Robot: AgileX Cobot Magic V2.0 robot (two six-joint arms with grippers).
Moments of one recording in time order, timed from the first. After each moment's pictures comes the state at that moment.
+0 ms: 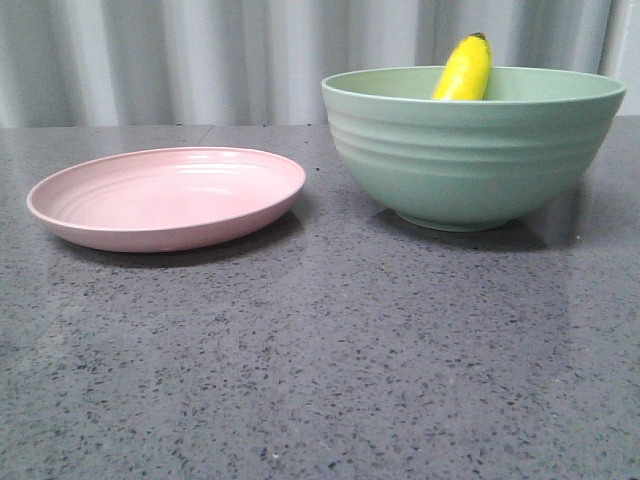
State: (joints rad) left arm -0.64 0.44 -0.11 -0.16 0.01 0.06; right arm 0.09 0.07 -0.43 0.23 0.58 -0.12
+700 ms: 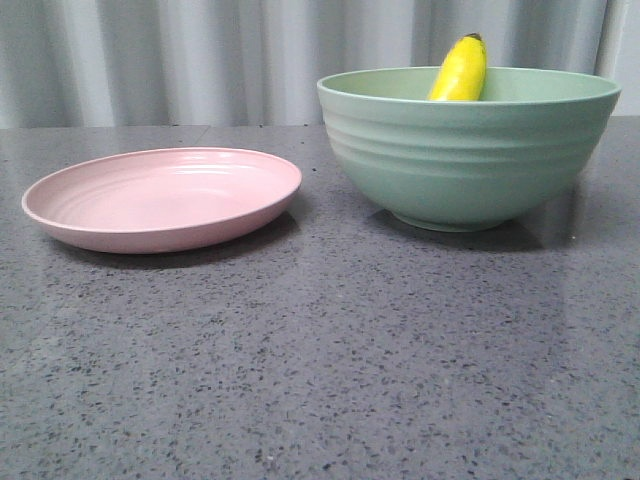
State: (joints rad) left arm -0.02 0.00 0.00 -0.11 0.31 0.06; right arm 0.09 0.07 -0.43 0.23 0.58 -0.12
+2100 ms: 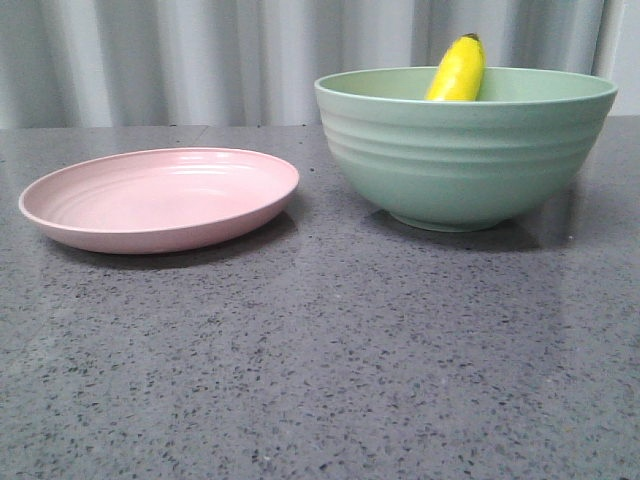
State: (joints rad) left arm -0.02 0.00 0.00 -0.10 0.32 0.06; right arm 0.04 0.07 0.01 0.02 -0.22 -0.06
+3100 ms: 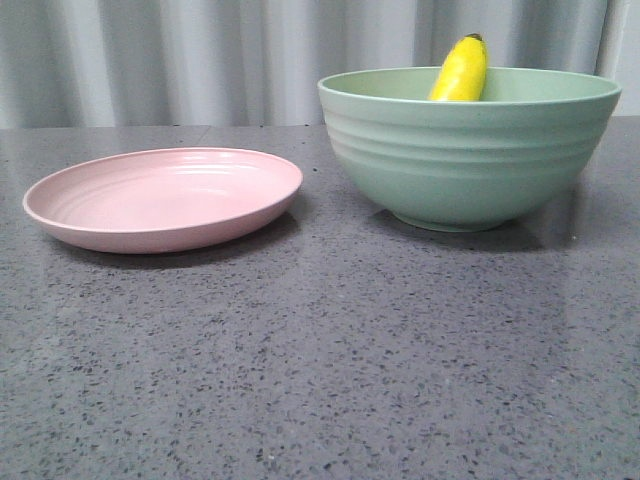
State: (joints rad) left arm -0.02 0.00 0.00 -0.10 0.32 0.06; right arm -0.15 -0.01 0.01 -0.03 0.32 -0.01
